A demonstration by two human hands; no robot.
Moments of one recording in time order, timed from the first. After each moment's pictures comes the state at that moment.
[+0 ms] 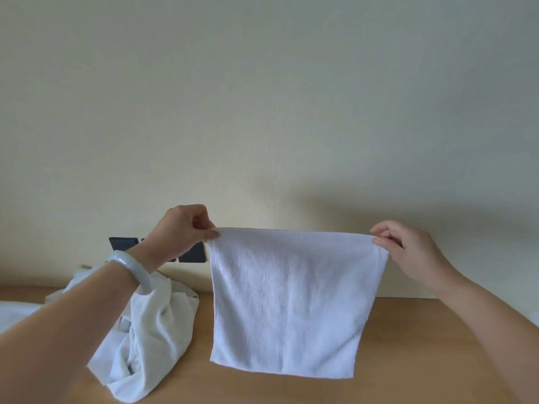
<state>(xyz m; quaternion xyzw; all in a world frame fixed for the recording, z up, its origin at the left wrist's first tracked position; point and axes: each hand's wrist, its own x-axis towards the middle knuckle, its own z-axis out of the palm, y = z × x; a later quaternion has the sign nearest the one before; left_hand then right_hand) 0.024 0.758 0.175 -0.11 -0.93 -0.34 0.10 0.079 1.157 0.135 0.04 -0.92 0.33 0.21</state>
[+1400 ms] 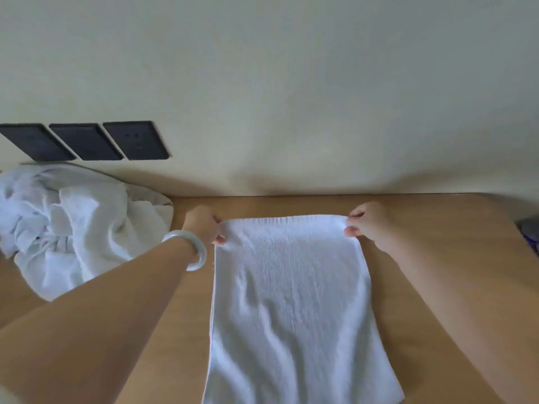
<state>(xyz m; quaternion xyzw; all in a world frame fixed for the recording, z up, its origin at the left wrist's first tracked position) -0.080 0.792 -0.135 0.13 -0.92 -0.32 -0.19 -0.041 1.135 -0.151 -0.27 -0.83 0.47 -0.10</state>
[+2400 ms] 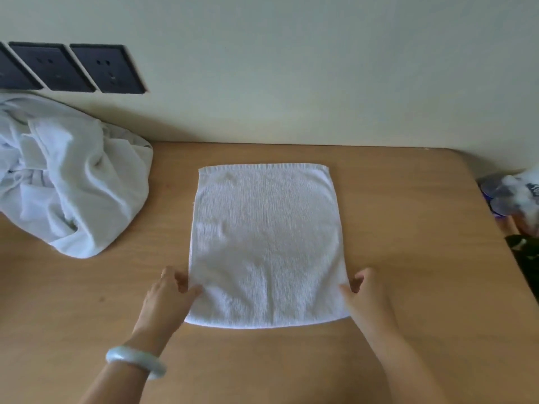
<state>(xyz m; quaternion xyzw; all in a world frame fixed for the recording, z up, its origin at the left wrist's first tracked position) 0.166 0.773 -0.165 0.20 -0.91 -0.31 -0.19 0.216 1.098 -0.185 -0.33 -0.87 0.34 -0.11</state>
